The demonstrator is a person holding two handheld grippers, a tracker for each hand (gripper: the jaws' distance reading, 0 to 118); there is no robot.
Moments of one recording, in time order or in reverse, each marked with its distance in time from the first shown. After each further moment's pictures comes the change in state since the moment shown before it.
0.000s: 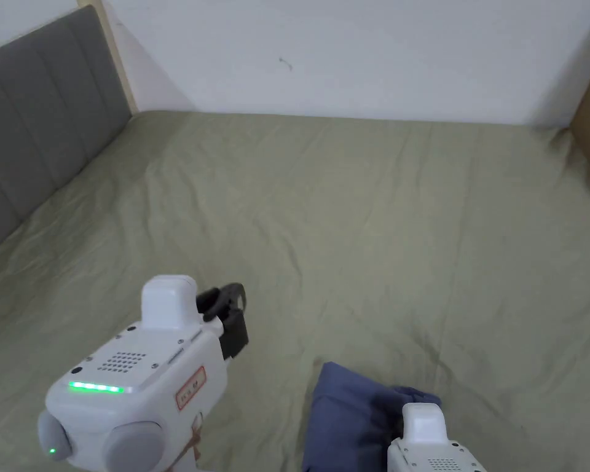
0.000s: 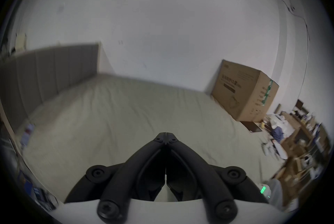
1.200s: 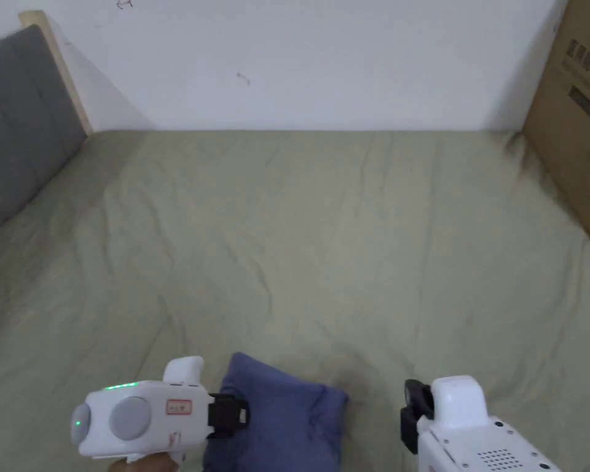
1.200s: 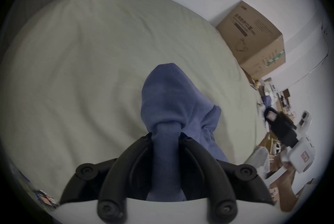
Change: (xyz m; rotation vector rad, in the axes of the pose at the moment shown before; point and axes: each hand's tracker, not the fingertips) left arm -0.083 -0.058 -0.116 -0.648 -0.073 0.143; right arm 0.037 0.075 0.084 0.208 0.054 0.017
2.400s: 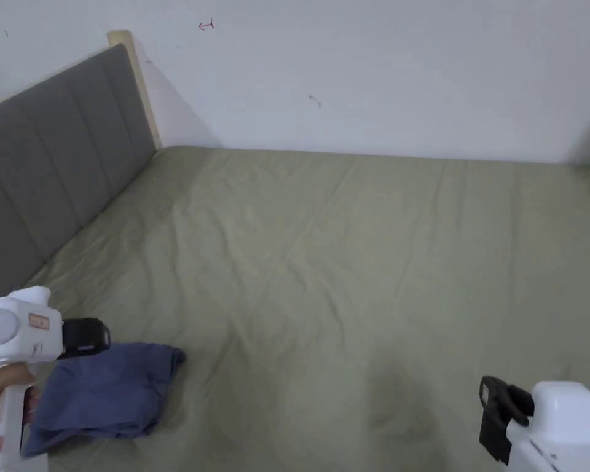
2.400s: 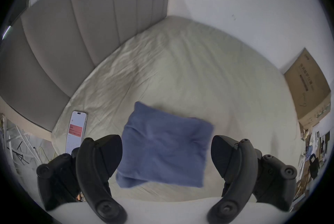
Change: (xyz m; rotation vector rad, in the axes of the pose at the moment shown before) left arm -0.182 0.128 0.157 0.244 0.476 0.185; right arm -0.033 0.065 -0.011 0.116 0.011 -0.037
